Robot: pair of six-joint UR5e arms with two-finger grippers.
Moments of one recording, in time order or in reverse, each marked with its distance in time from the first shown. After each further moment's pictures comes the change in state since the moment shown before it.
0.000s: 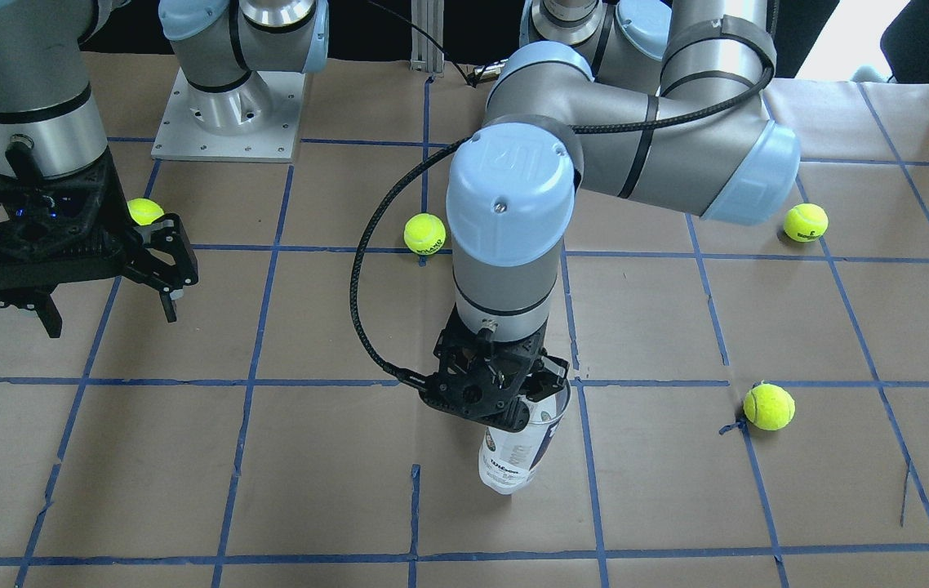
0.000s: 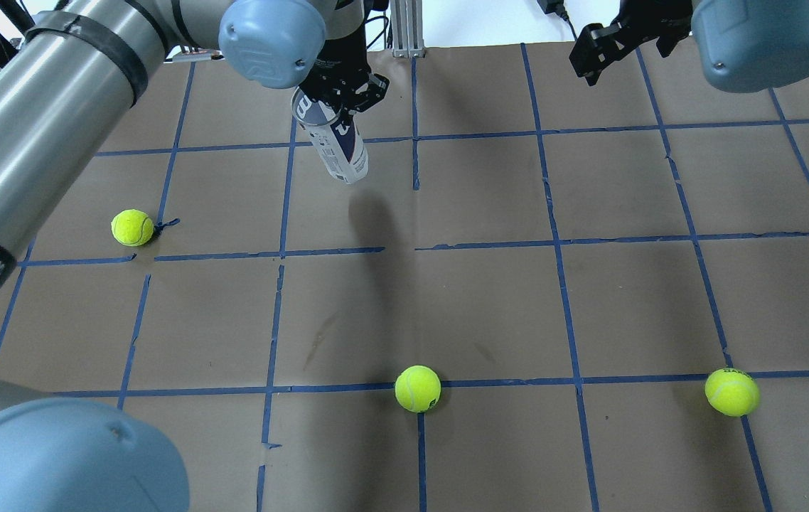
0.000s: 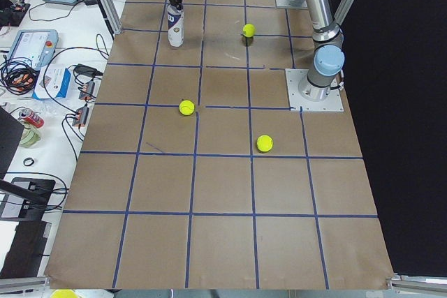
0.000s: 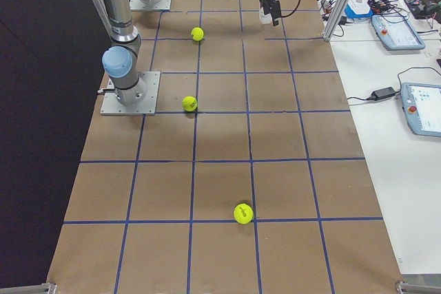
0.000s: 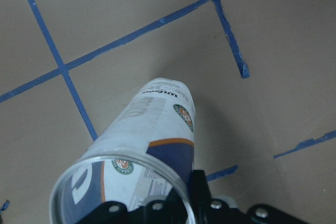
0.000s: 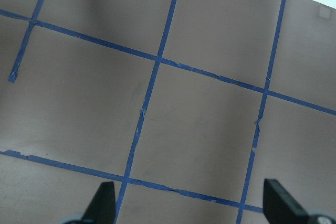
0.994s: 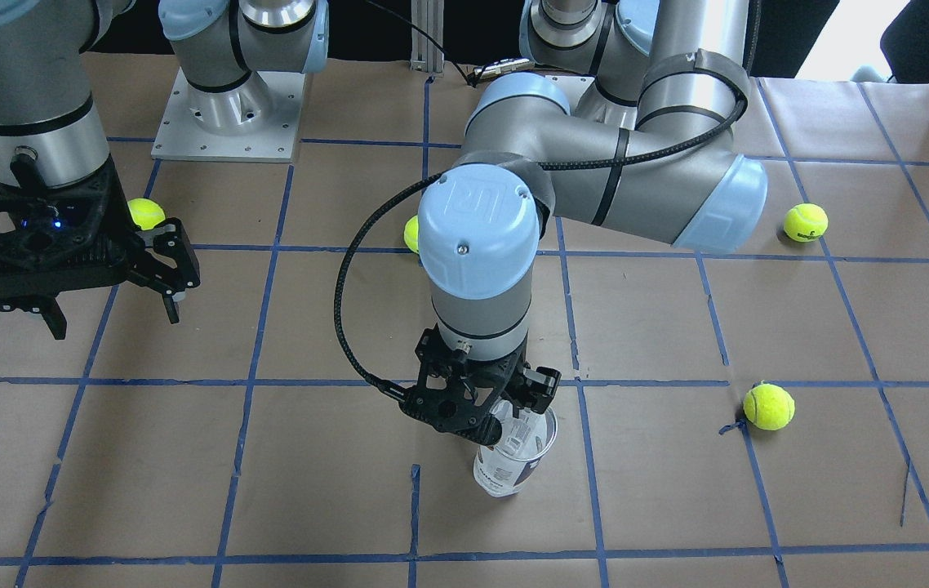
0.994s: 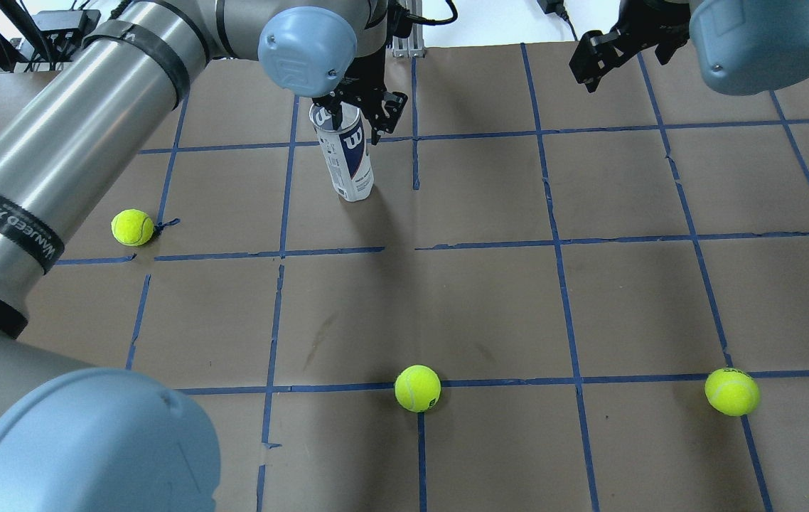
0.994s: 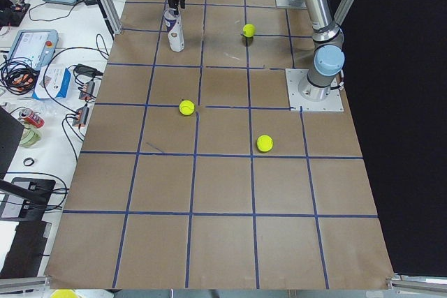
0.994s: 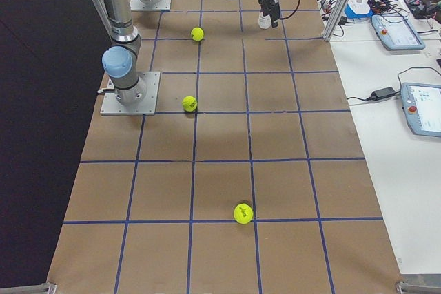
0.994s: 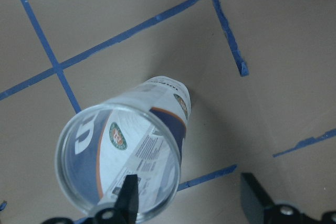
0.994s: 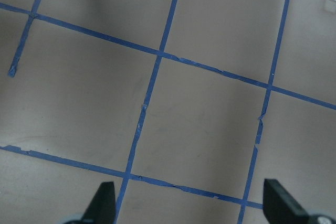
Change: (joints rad) left arm -0.001 0.003 0.007 -0.010 -0.003 -0.004; right arm -0.001 0.005 0.004 0.010 0.001 -0.001
